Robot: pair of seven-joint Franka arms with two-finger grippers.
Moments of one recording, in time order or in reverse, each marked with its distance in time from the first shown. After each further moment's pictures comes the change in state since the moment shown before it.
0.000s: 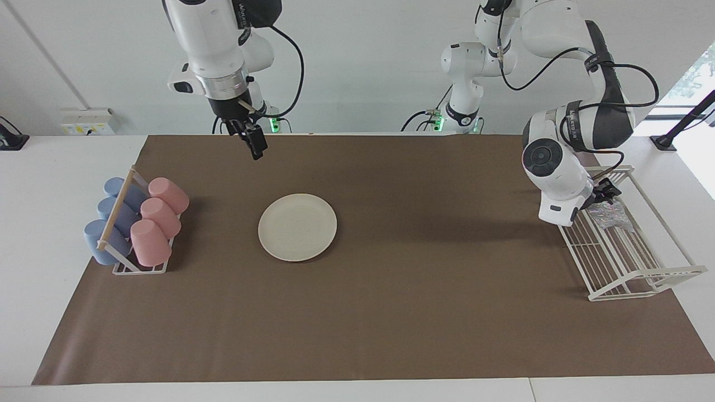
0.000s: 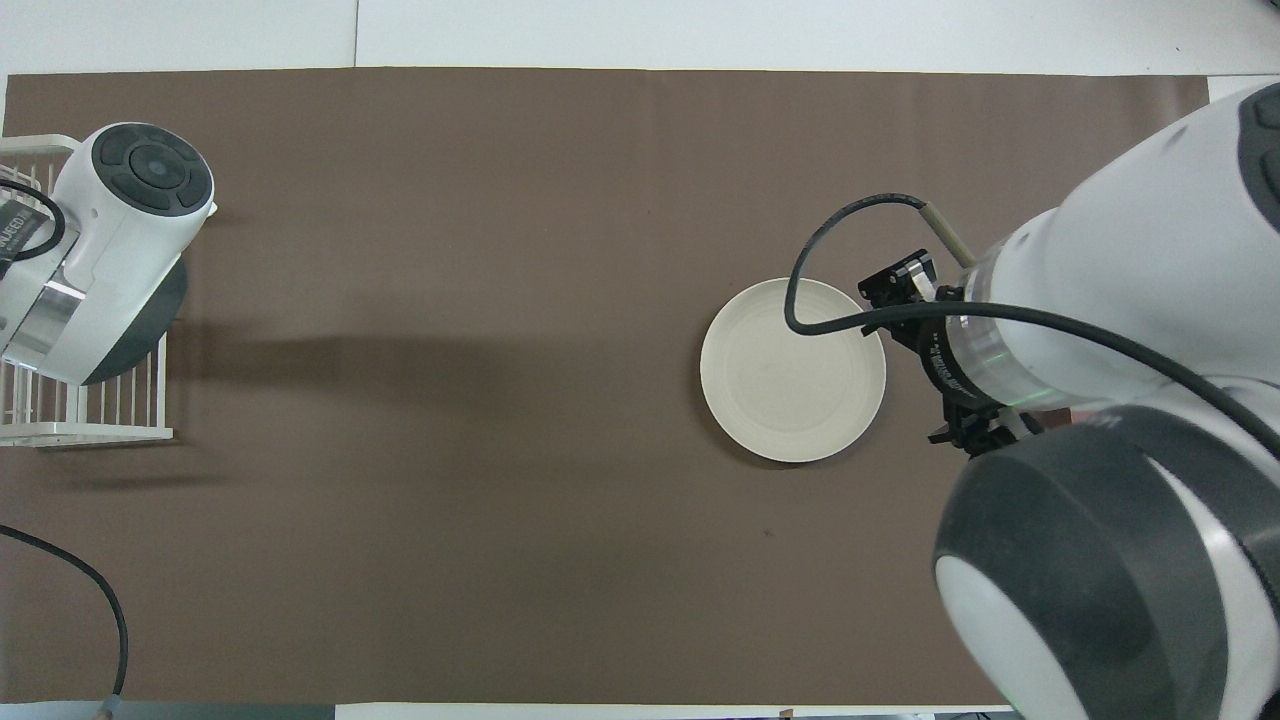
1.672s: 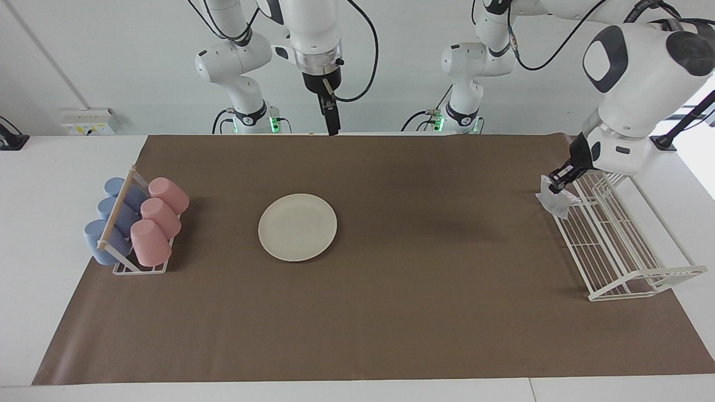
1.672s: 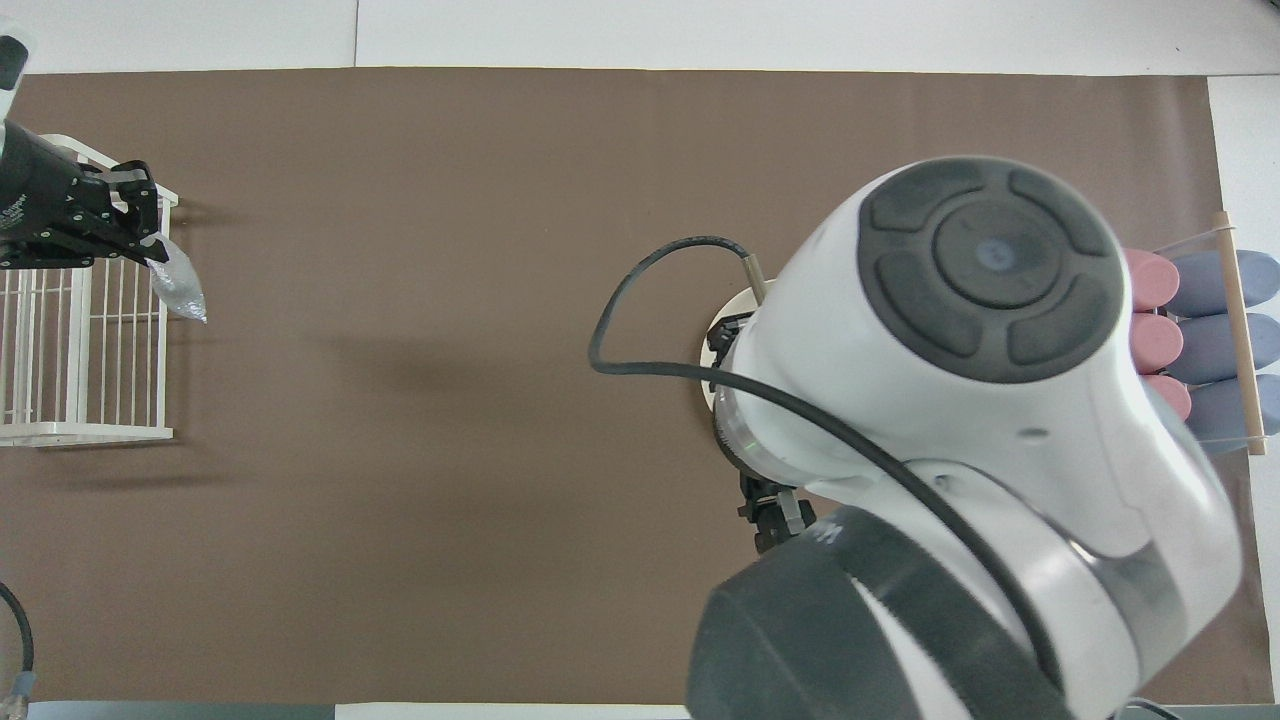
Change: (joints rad) left arm 0.080 -0.020 0.019 0.427 -0.996 -0.257 -0.007; right arm 0.189 0.118 0.008 0.144 0.070 -0.046 0.469
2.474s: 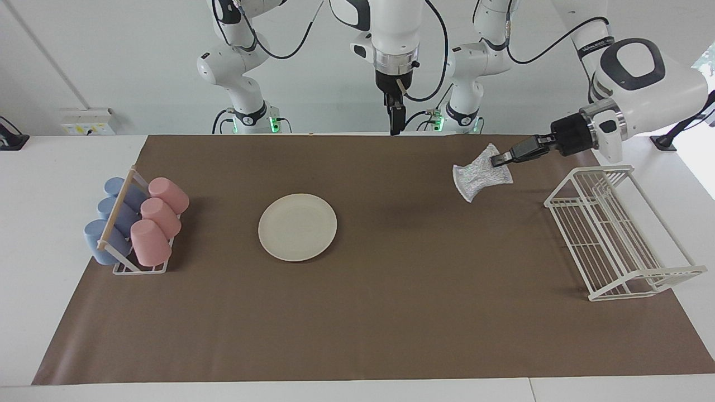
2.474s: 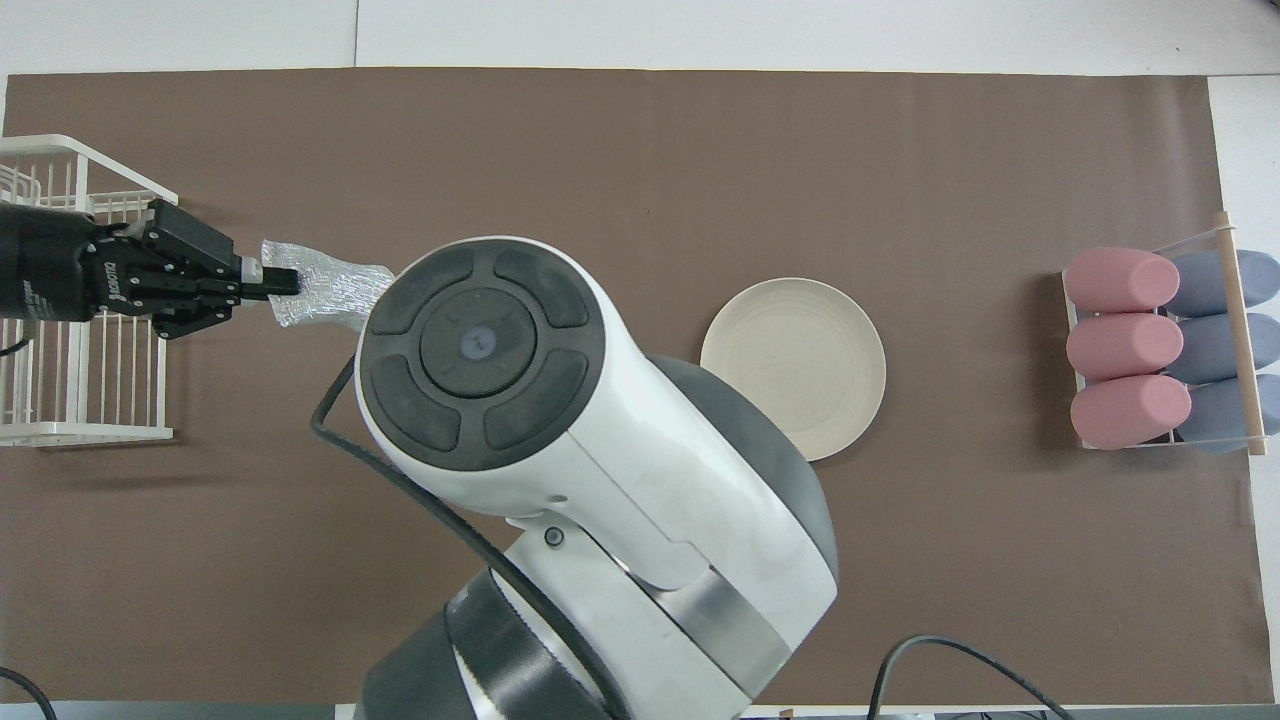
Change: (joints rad) left arm 0.125 -0.218 -0.019 -0.522 -0.904 0.066 0.387; right arm 0.158 0.245 0.001 0.313 0.007 -0.023 0.248
